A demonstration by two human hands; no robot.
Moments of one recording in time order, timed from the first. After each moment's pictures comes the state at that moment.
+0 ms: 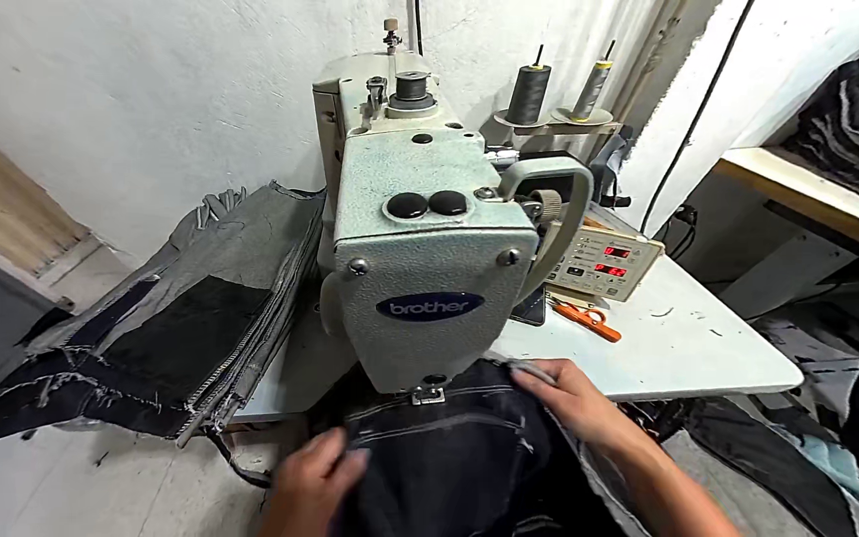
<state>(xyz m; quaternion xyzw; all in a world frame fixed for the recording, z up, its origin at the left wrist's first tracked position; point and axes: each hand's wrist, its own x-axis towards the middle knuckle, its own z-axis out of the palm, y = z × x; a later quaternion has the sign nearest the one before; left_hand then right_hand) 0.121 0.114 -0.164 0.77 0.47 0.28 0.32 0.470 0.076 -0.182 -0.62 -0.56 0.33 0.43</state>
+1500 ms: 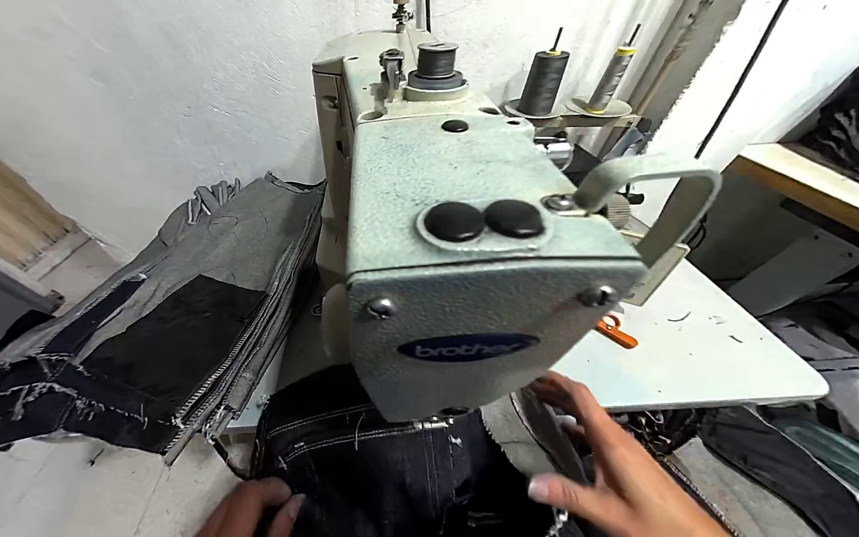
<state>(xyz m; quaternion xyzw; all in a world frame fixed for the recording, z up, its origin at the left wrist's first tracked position) 0.064 0.108 -0.146 0.83 0.46 0.27 0.20 0.432 0.032 -0.153 -0.66 -0.62 0.22 0.38</state>
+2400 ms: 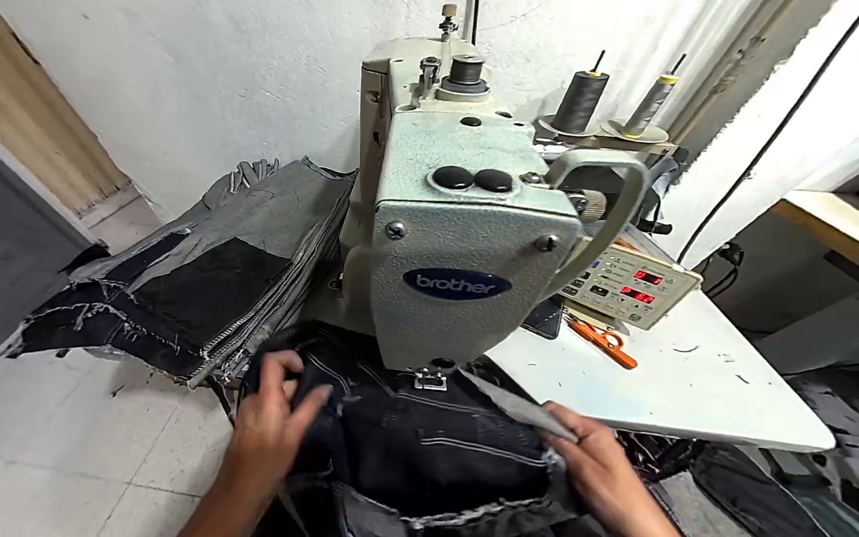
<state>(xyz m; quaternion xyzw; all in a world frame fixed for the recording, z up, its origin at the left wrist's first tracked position) 0.110 0.130 -0.168 0.72 0.52 0.40 0.21 0.456 0.029 -0.193 -0.60 -0.58 0.26 0.49</state>
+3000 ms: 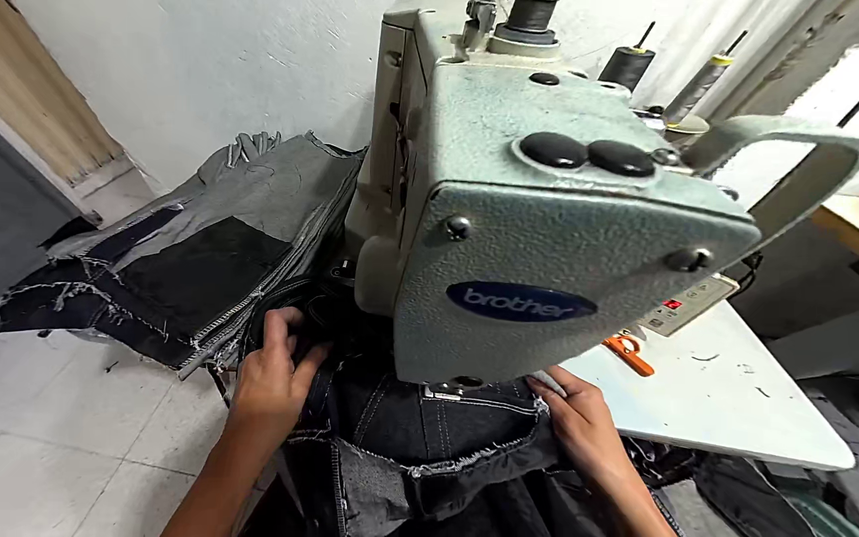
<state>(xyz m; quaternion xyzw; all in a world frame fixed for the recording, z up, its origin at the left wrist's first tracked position) 0.115 0.173 -0.167 0.73 0.54 0.40 0.13 0.447 0.084 -0.196 -0.63 -0.56 0.20 0.49</state>
